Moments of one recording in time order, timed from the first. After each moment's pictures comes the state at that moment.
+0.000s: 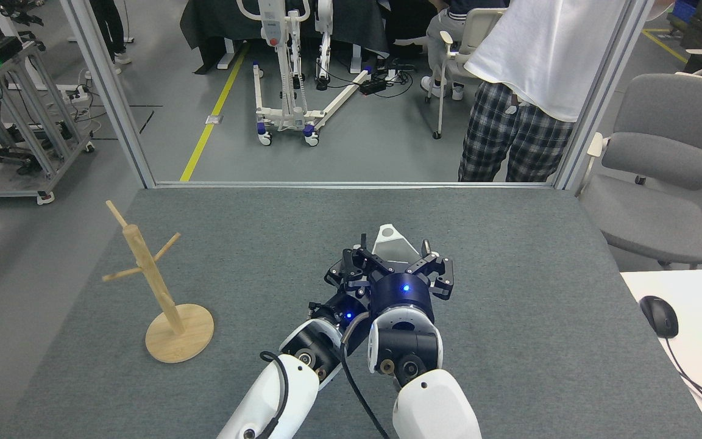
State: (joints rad) left arm -0.50 -0.13 -0.47 -1.19 -1.77 -0.22 -0.08; right arm -0.38 0.23 0.44 -1.58 1.66 0.54 0.60
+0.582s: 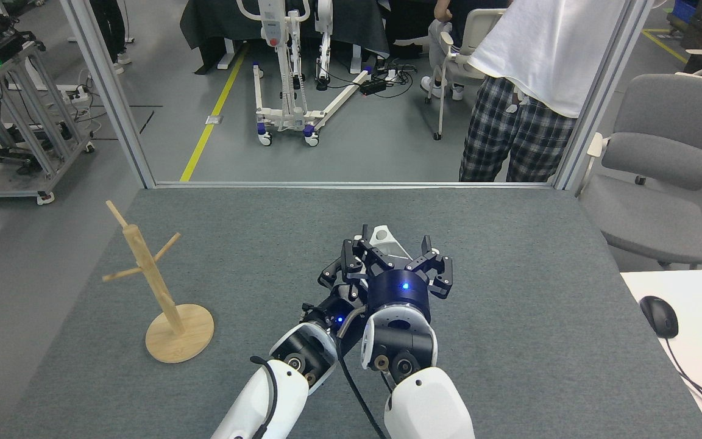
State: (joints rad) left arm -0.47 -0.10 -0.45 -1.24 -1.77 -0.24 -0.05; right arm -0.39 0.26 0.43 -1.57 1.61 0.62 0.50
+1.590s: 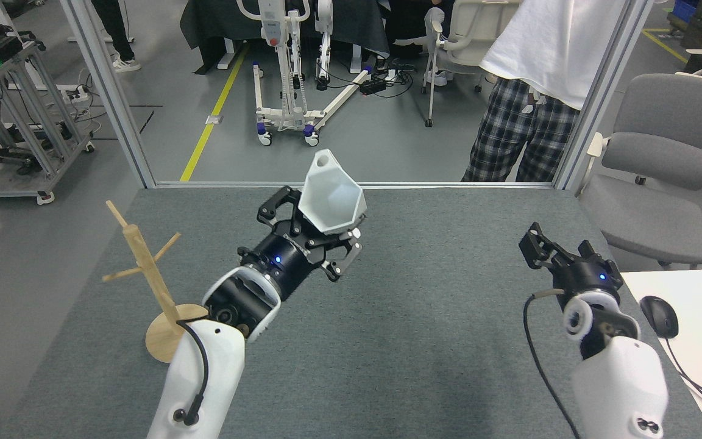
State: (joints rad) left arm -0.52 -0.05 -0.18 -1.53 -1.77 -0.42 -0.16; right arm -0.45 -0.09 -0.24 -1.24 1.22 -0.08 0.35
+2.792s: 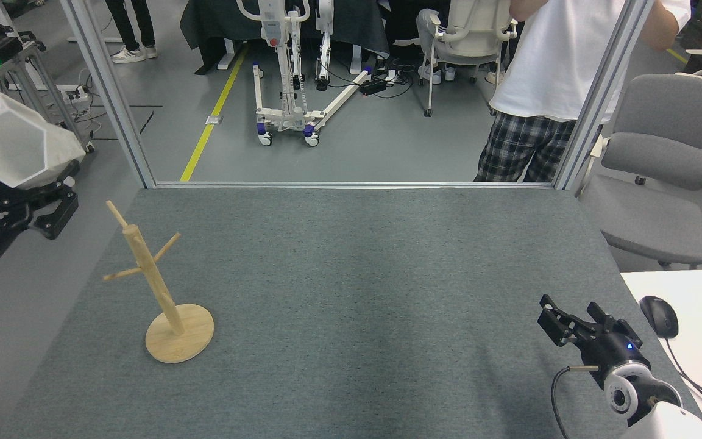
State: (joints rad) left arm -0.52 0.42 0.42 -1.45 -1.61 -0.72 -0.06; right arm -0.29 -0.15 -0.33 -1.13 1.25 -0.37 0.26
